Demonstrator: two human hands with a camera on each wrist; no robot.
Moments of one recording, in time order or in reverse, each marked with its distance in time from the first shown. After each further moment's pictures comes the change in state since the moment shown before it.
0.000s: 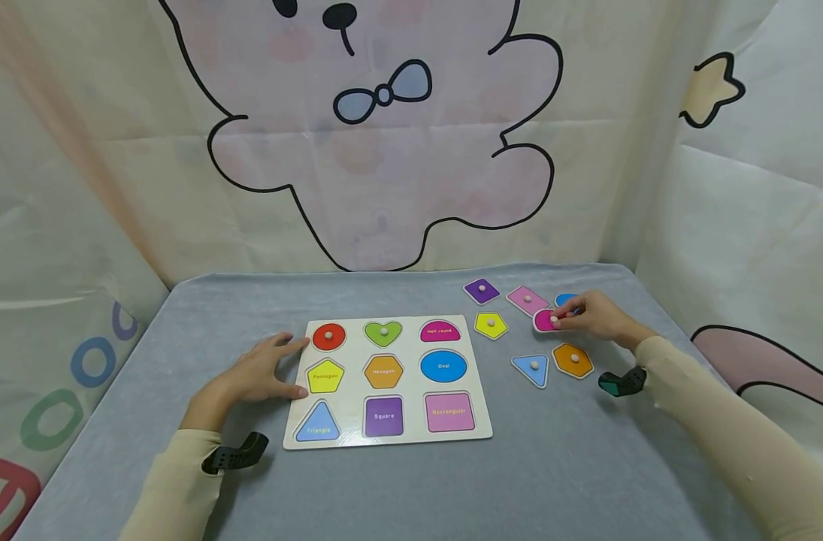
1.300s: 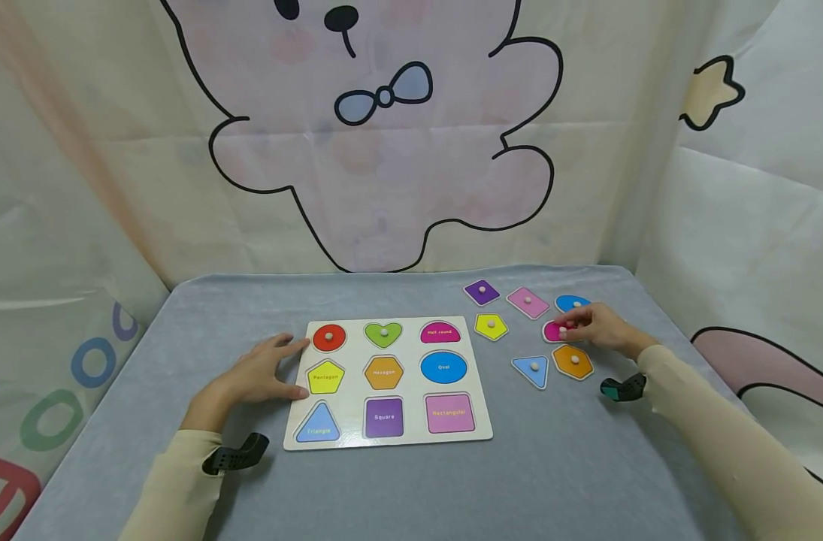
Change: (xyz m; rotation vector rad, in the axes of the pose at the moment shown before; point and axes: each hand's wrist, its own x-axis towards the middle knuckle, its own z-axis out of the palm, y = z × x) left_hand -0.003 0.002 -0.002 0.003 0.007 0.009; right_hand 0.001 0.032 0.008 0.085 -0.065 0.034
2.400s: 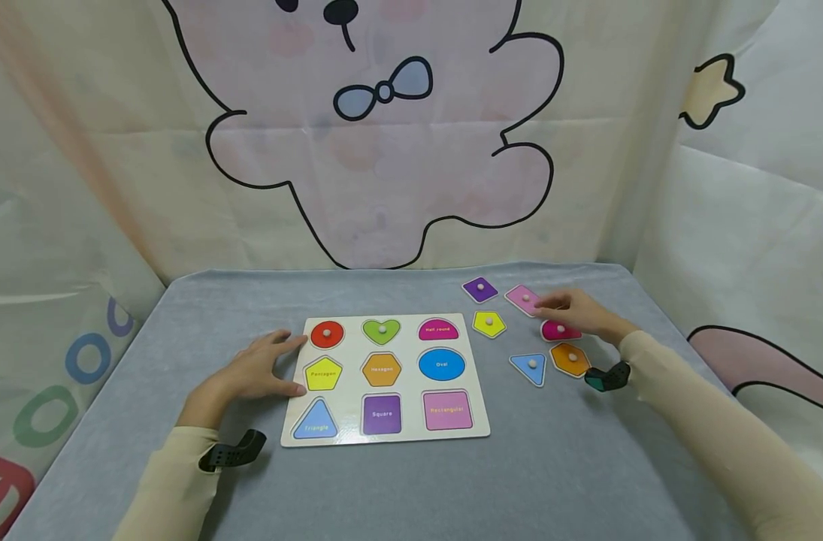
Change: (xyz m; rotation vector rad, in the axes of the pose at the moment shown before) left_hand 0.002 -0.005 0.001 -0.014 -0.004 -0.005; right_hand 0.009 -0.051 0.005 -0.106 0.000 -0.036
